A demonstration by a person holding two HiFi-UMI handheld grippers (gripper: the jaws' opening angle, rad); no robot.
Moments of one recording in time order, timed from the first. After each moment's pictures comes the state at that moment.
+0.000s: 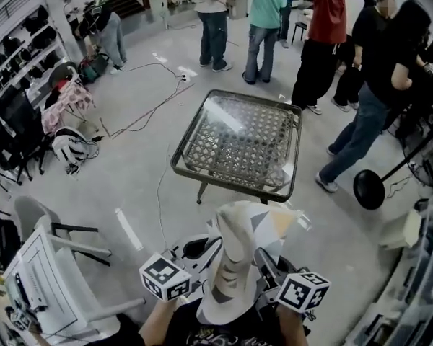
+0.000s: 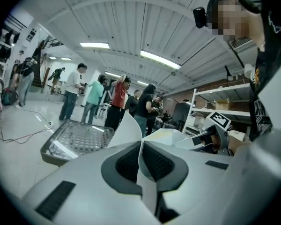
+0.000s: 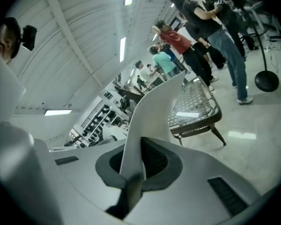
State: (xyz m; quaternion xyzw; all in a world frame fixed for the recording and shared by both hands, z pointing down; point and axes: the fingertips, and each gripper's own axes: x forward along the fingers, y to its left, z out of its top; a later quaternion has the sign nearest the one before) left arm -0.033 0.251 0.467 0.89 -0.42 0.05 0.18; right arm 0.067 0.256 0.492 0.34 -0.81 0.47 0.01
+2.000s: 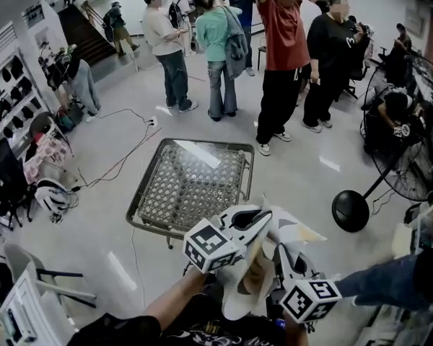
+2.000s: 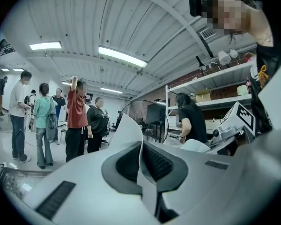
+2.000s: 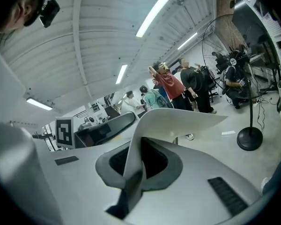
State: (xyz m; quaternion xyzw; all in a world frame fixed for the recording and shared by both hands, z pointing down) left arm 0.317 -0.011 0.359 0.97 -0.25 0.04 0.03; right arm 0.350 0.058 0.403 0.51 -0.81 0.30 -0.03
